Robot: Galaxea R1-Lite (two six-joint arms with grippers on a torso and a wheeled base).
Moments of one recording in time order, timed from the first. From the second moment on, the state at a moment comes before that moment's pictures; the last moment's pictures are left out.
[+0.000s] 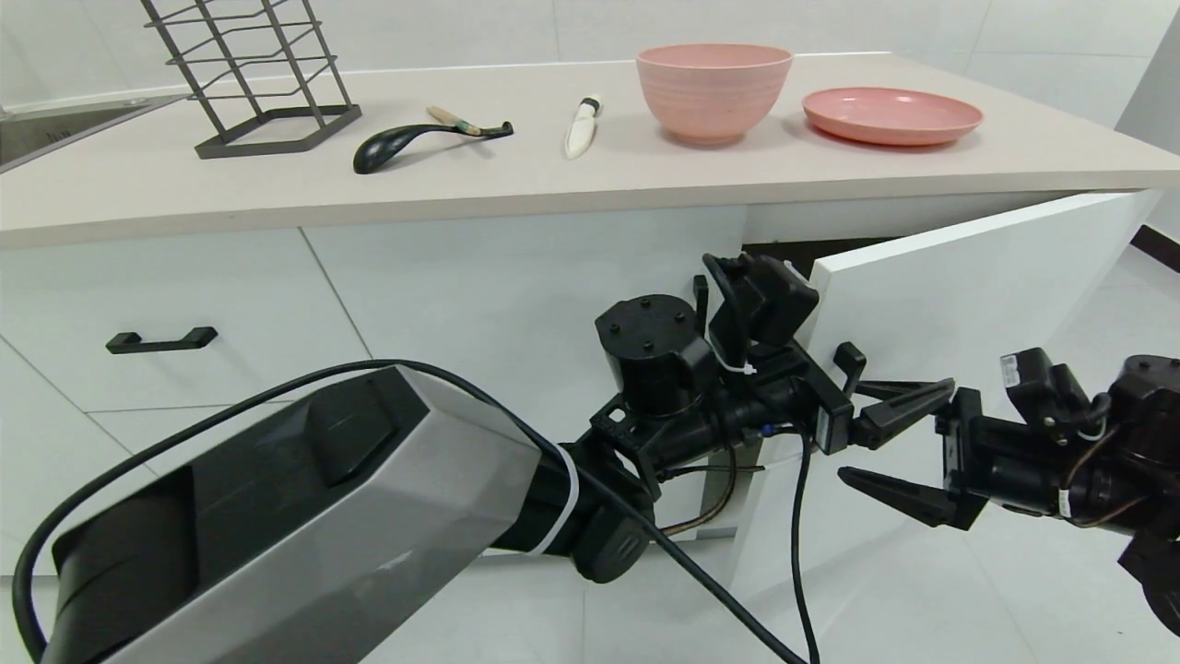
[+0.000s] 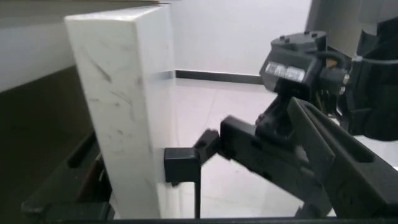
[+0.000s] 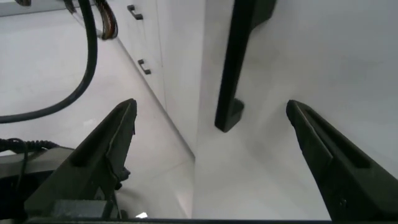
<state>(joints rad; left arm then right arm) -0.87 2.32 -1.41 -1.21 -0.51 0.00 0.08 1.85 -0.39 -1.46 0.97 -0.27</state>
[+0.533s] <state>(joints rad) -0.87 2.33 -1.41 -1.21 -0.48 -0.02 0.03 1.47 -0.07 -1.44 0.95 -0.28</state>
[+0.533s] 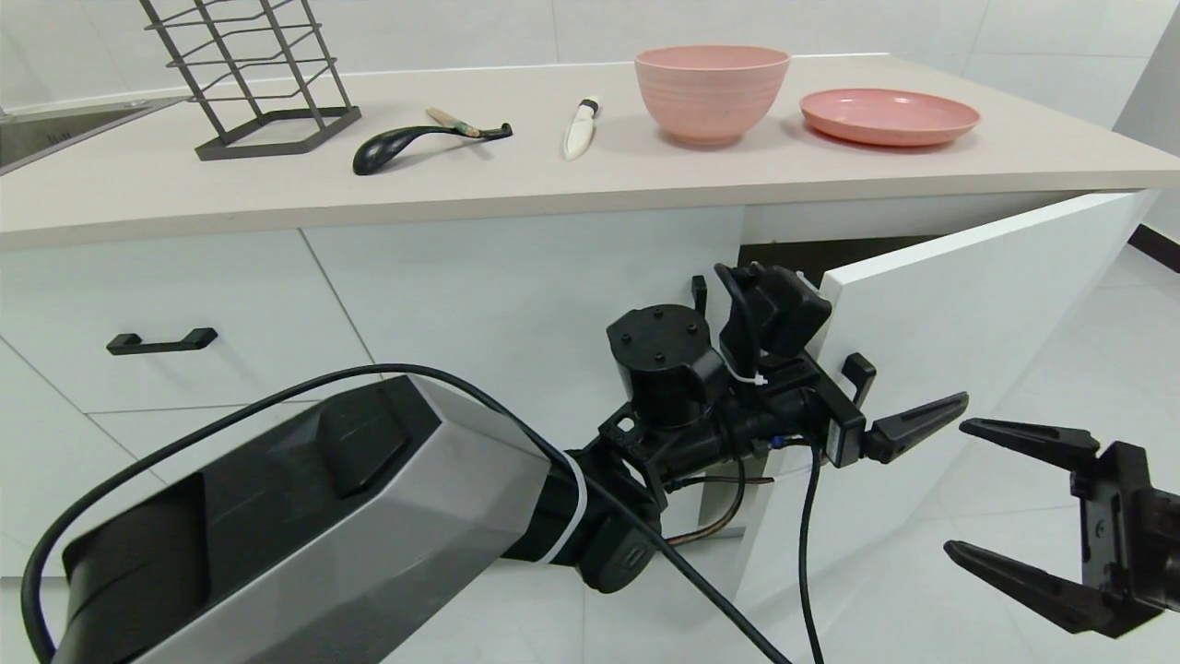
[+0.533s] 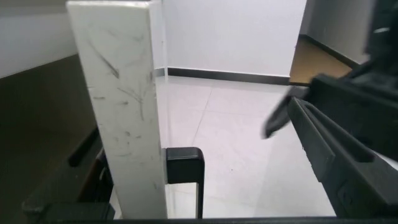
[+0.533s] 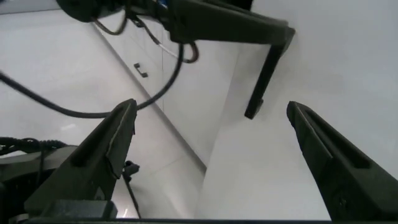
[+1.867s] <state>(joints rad) -0.97 2.36 -1.37 -1.21 -0.48 0.08 -0.13 1.06 0.00 -1.34 0.83 -0.26</state>
